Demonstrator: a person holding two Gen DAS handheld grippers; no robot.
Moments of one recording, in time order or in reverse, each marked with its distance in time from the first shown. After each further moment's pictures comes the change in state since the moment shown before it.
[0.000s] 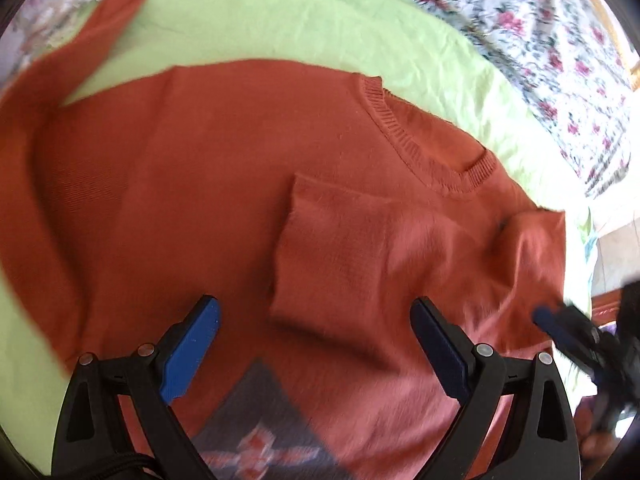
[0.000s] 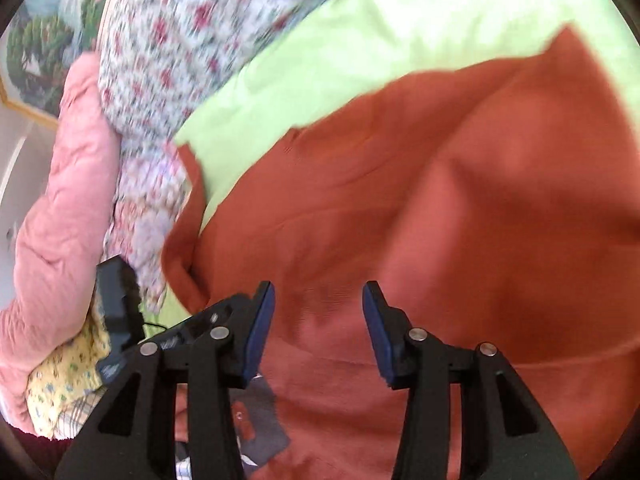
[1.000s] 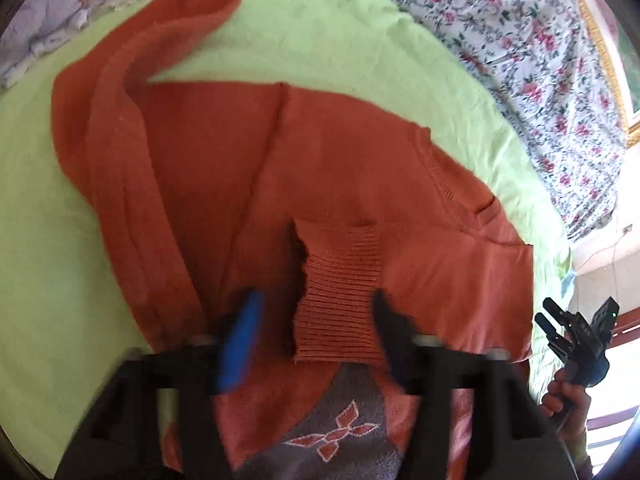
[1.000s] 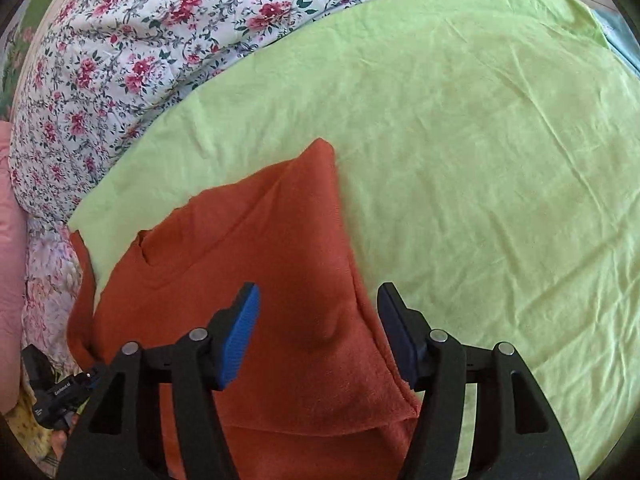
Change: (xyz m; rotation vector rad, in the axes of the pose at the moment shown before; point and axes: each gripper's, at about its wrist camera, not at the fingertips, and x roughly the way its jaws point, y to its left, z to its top) left arm -0.033 0.070 -0.005 -0.117 -0.044 -0.089; right arm -0.070 -0.084 0.045 0.097 -0.198 -0.369
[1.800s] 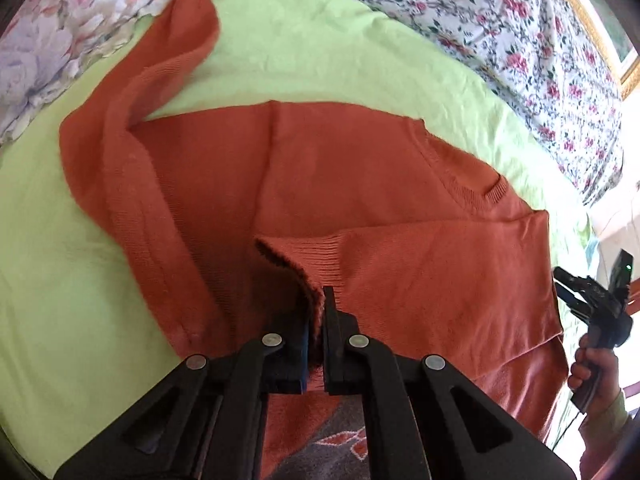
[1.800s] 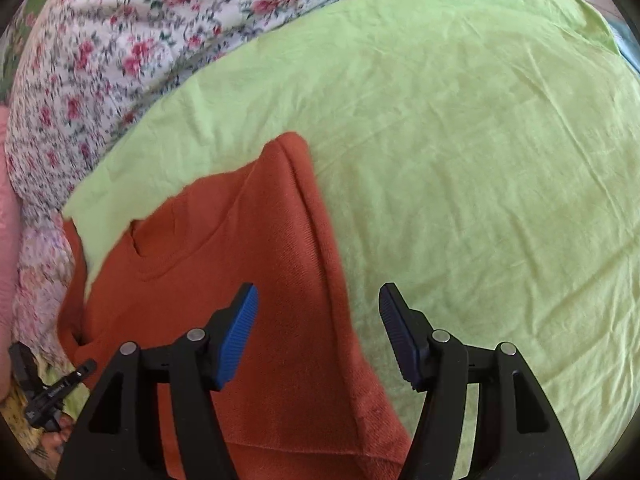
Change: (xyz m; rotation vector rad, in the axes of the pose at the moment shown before) left arm 0.003 -0.020 -0.013 0.156 -0.059 0.086; right arm 0.022 0.009 -0.003 -0.060 0.031 -0.029
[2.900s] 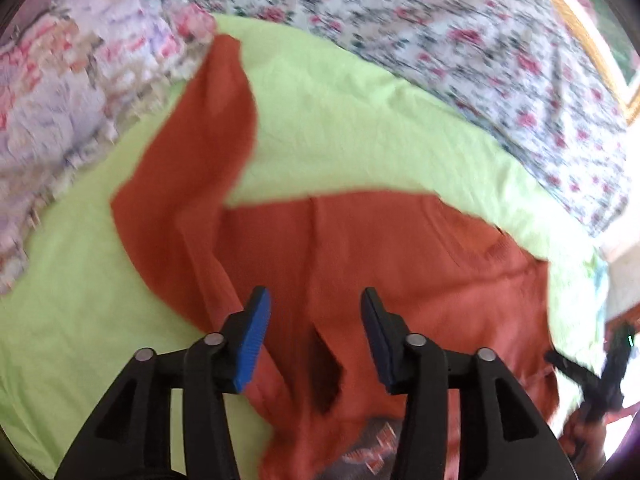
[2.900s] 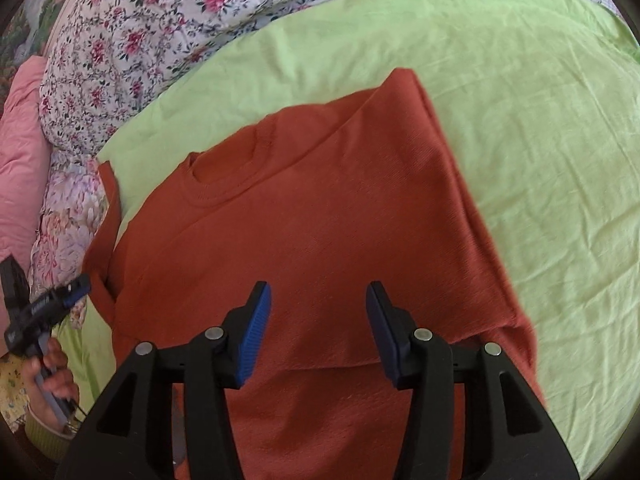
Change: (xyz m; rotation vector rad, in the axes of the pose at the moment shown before) left arm -0.050 0.024 0.061 -0.017 -0.107 0.092; right arm -0.025 0.059 -0.057 -0.073 0.078 0.097
